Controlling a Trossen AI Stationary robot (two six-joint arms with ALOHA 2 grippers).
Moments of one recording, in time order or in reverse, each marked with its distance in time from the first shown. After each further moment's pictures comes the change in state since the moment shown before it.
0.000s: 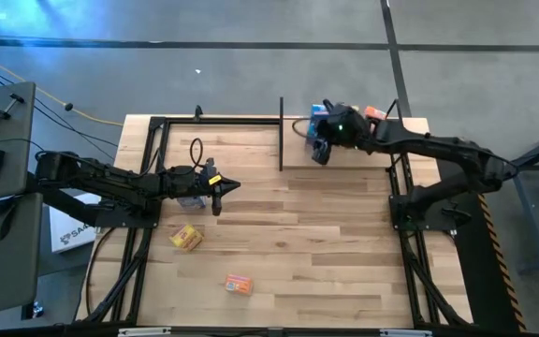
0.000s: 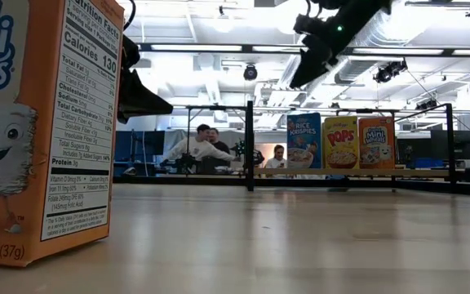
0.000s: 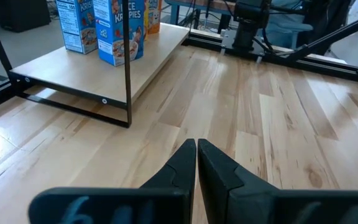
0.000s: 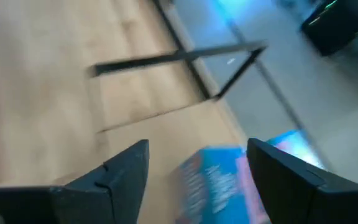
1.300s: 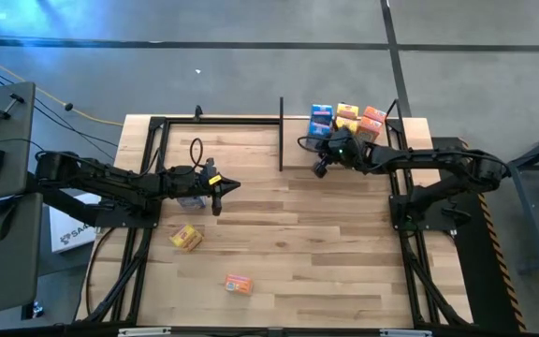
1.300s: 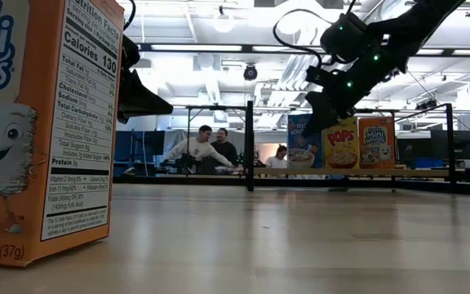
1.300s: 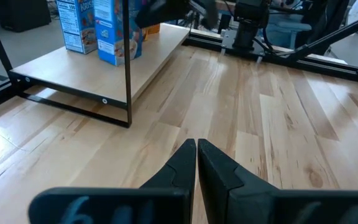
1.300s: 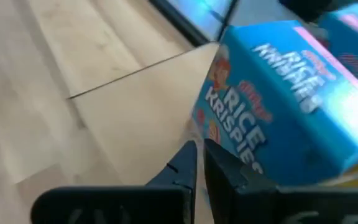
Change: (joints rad) left arm 0.000 0.000 0.000 0.000 -0.001 -0.001; right arm -0.015 0.020 -0.446 0.511 0.072 0.193
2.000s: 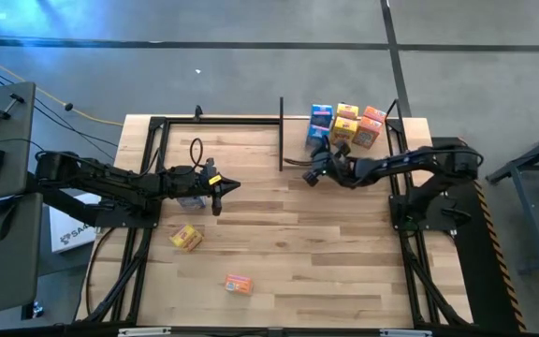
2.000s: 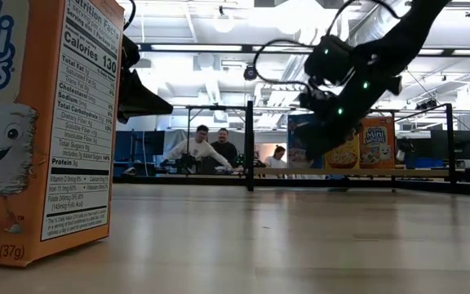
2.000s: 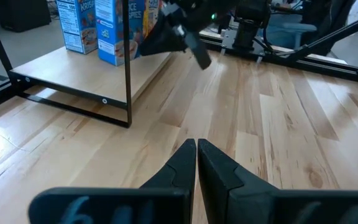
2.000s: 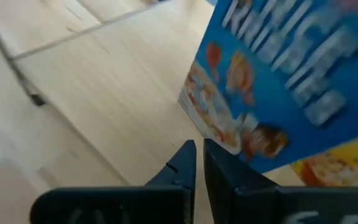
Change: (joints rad) left arm 0.000 0.000 0.000 0.000 0.000 0.000; right arm 0.144 0.222 0.000 0.051 0.325 0.219
